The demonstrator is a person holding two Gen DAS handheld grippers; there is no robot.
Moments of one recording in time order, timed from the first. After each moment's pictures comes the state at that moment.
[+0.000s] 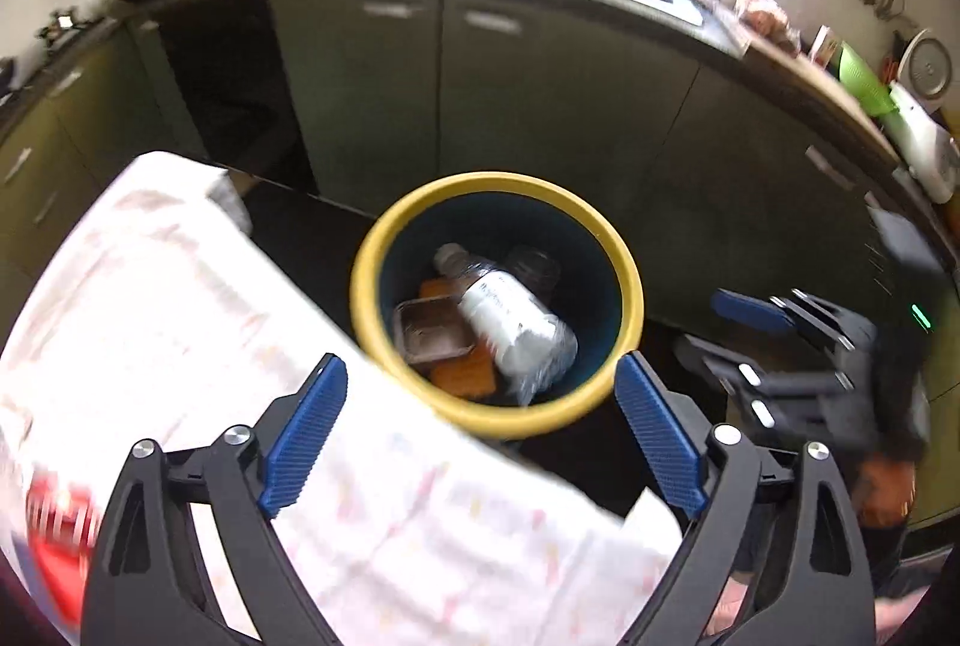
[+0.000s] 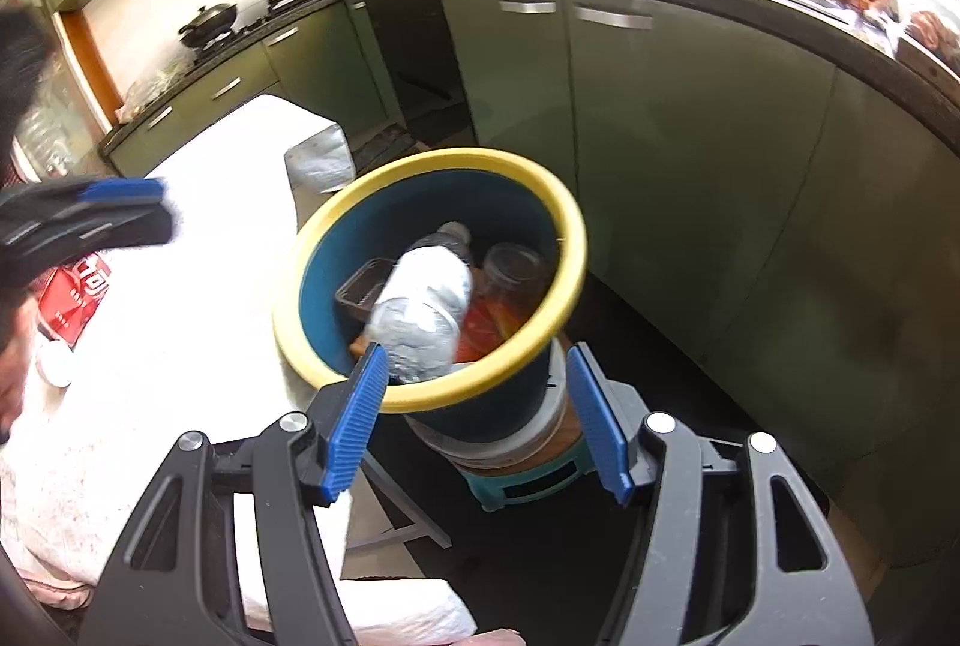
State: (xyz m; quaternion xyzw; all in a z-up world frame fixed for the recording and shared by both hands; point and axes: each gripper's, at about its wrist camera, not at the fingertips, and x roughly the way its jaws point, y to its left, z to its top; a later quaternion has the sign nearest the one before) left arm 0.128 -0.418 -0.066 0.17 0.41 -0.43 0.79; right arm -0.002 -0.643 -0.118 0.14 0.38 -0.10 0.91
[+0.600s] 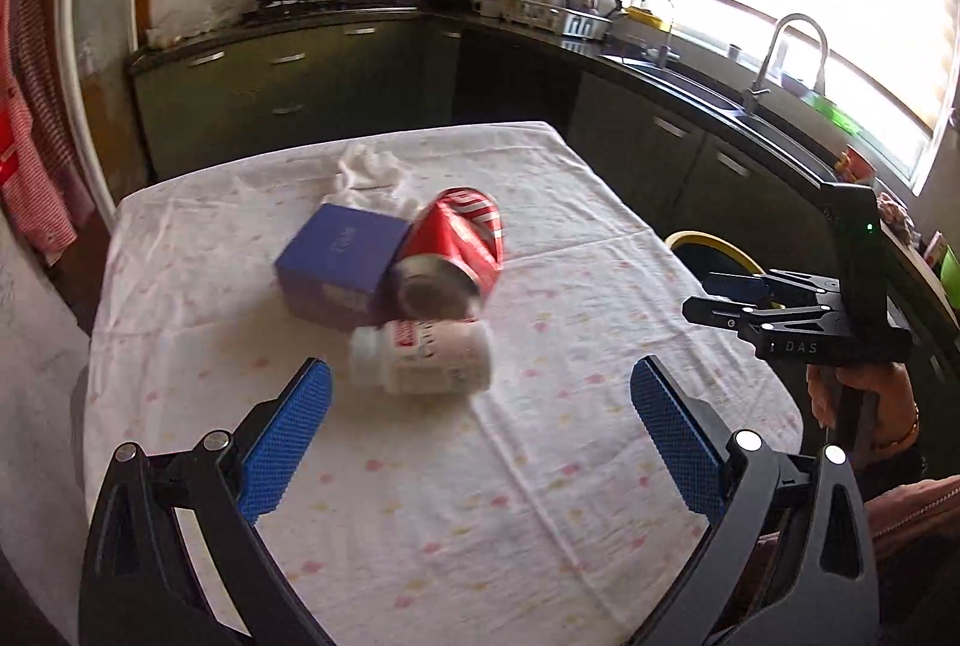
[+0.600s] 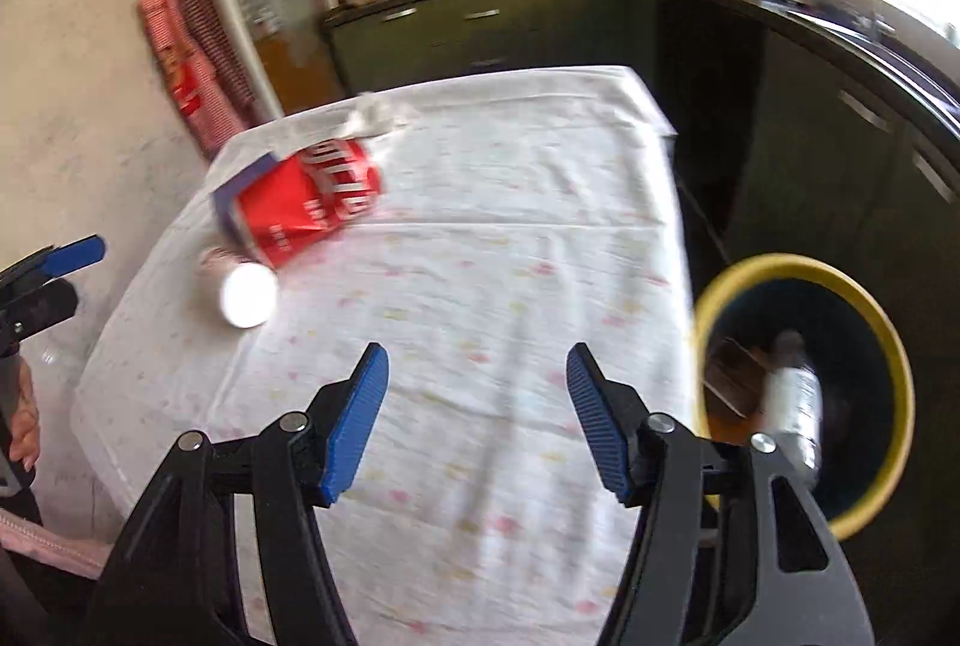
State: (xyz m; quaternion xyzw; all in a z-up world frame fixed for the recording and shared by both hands) left arm 0.071 -0.066 -0.060 0.00 0.36 -0.21 0.91; right arm 0.099 -0.418 -0.082 -0.01 0.40 0.21 0.89
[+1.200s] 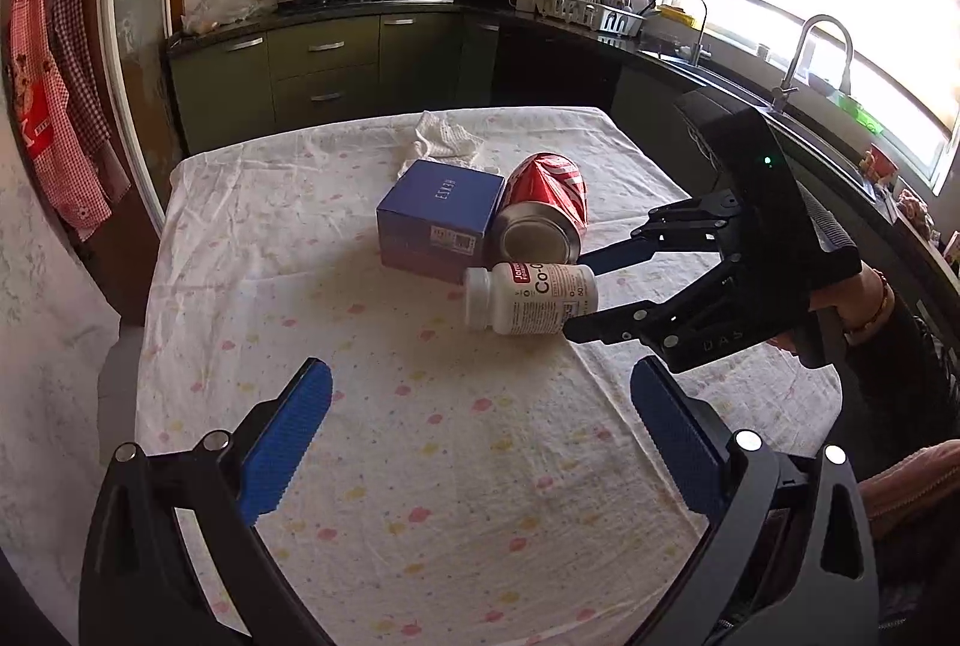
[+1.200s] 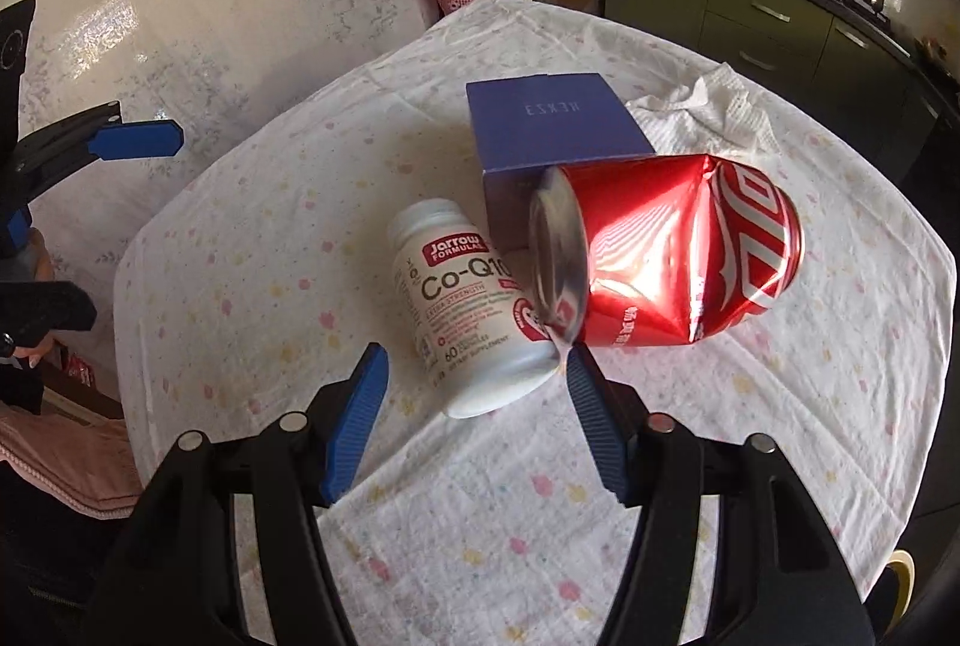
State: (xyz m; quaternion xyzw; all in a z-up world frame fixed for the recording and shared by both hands) left arm 0.053 -0.020 -0.085 0.00 0.36 -0.18 0.91; right arm 0.141 -0.274 -0.103 -0.19 0.45 0.40 0.78
